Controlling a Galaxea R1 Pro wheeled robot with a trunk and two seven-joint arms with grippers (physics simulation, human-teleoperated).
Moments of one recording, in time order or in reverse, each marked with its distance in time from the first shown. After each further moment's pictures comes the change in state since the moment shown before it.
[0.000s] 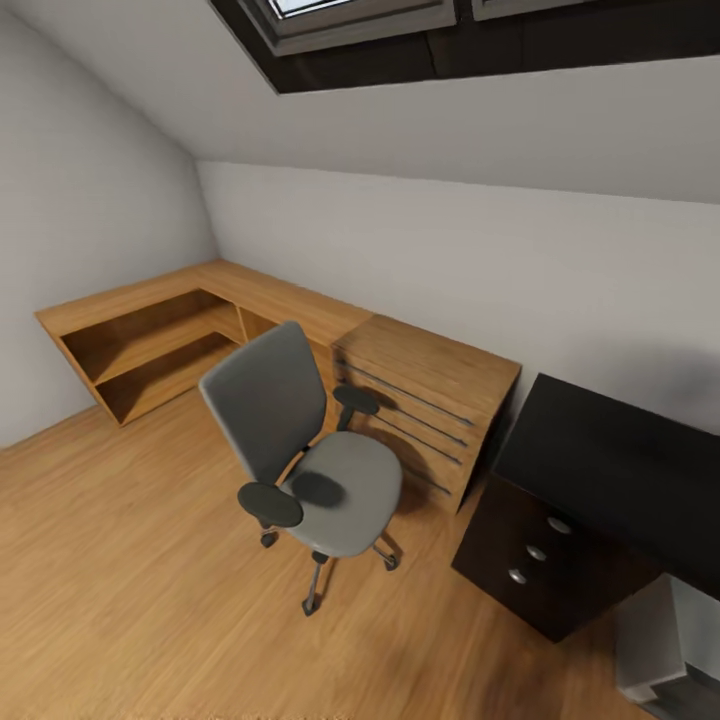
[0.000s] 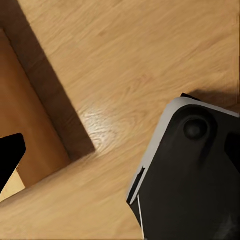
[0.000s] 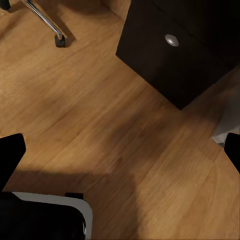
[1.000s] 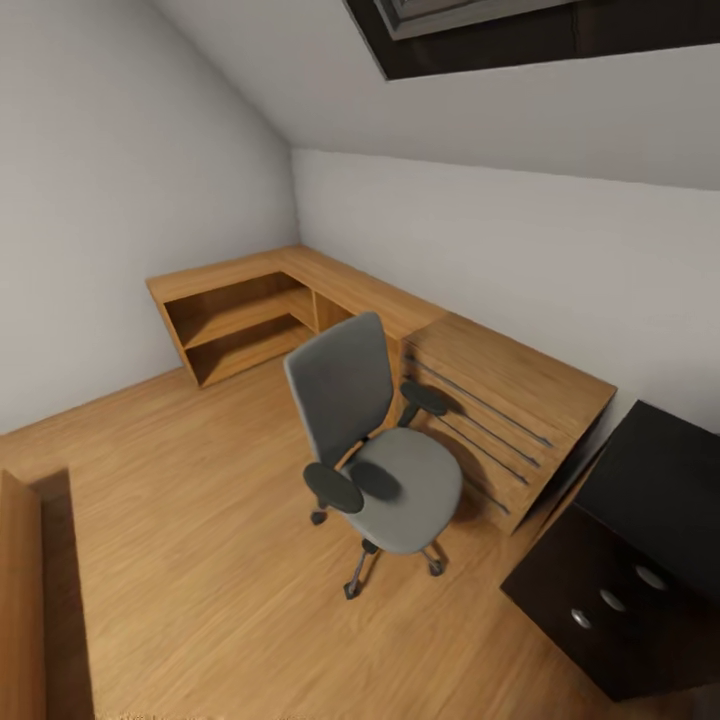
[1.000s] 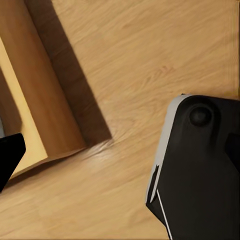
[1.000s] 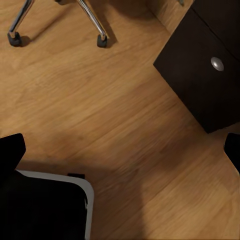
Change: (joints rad) left arm 0.001 -0.028 -0.111 0.332 0.009 -0.436 -0.109; right arm 0.030 -0.003 0.000 0.000 0.005 0.000 0.000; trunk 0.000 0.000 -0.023
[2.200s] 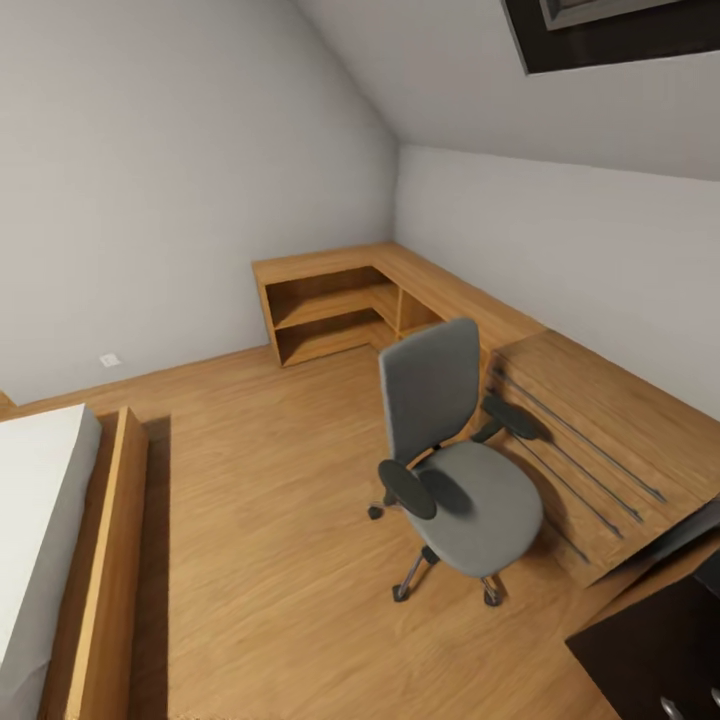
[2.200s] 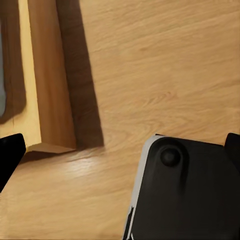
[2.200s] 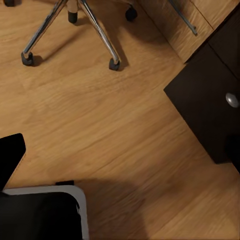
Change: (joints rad) left arm 0.002 -0.022 -0.001 0.002 0.001 -0.194 -0.066; right arm -0.001 0.020 -0.084 -0.031 -0.094 -0.002 -0.019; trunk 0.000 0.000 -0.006
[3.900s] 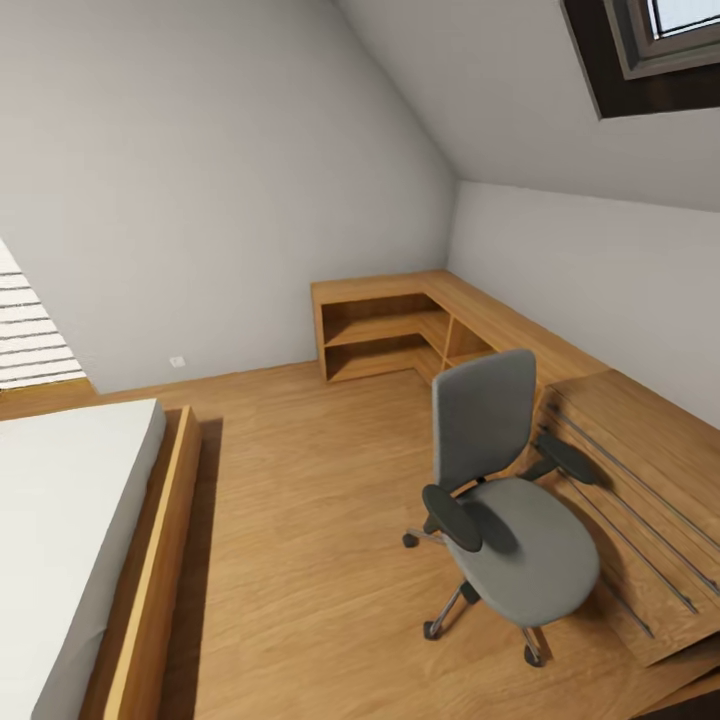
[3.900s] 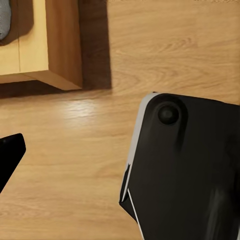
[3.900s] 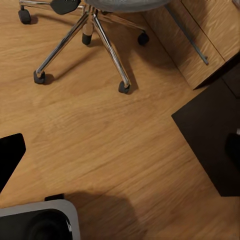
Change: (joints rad) left arm 0.000 0.005 -0.004 -0.007 -0.005 0.273 -0.003; right arm 0.000 0.002 -0.056 -0.002 -0.003 0.043 -0.022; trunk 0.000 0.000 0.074
